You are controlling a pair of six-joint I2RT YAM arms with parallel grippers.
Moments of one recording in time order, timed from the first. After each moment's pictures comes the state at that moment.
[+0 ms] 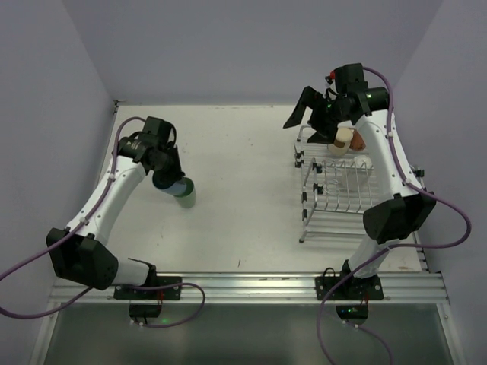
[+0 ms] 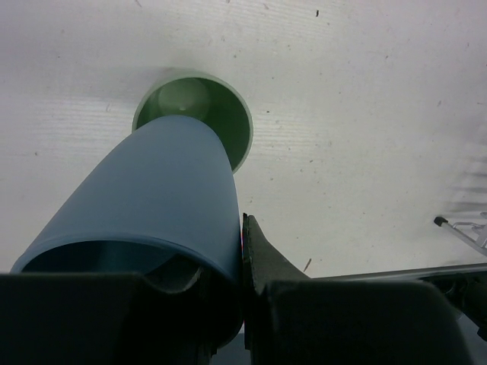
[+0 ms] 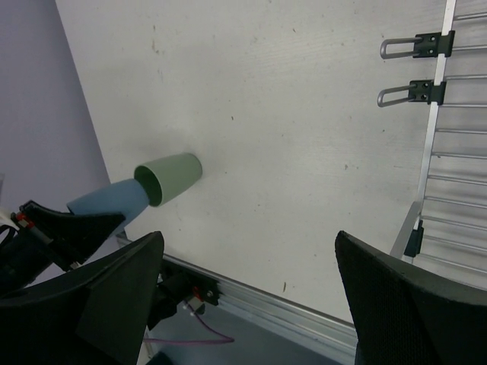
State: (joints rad) left arm -0.26 1.36 1.32 -1.06 0.06 -0.49; right arm 0.20 1.75 2.01 -1.18 -0.37 0.61
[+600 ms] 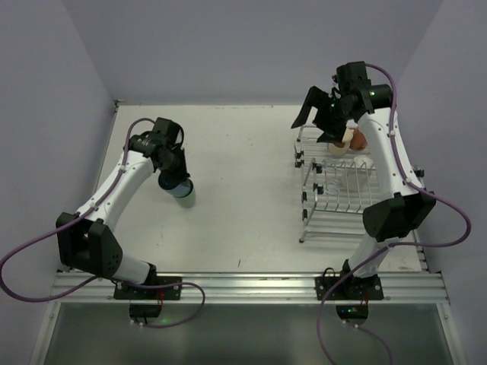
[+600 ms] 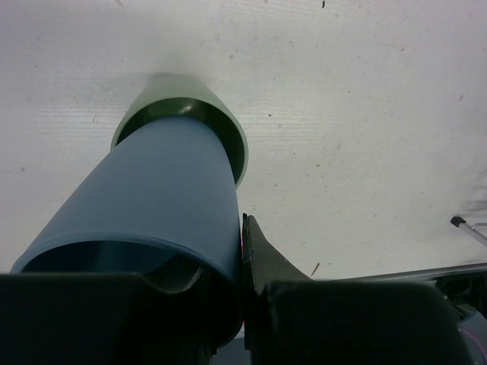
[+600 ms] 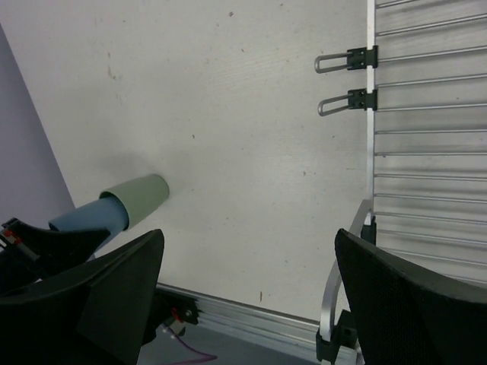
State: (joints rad) left arm -0.28 1.44 1.31 -1.02 0.08 -0.47; right arm 0.18 1.76 2.02 -1.23 -0.28 0.59
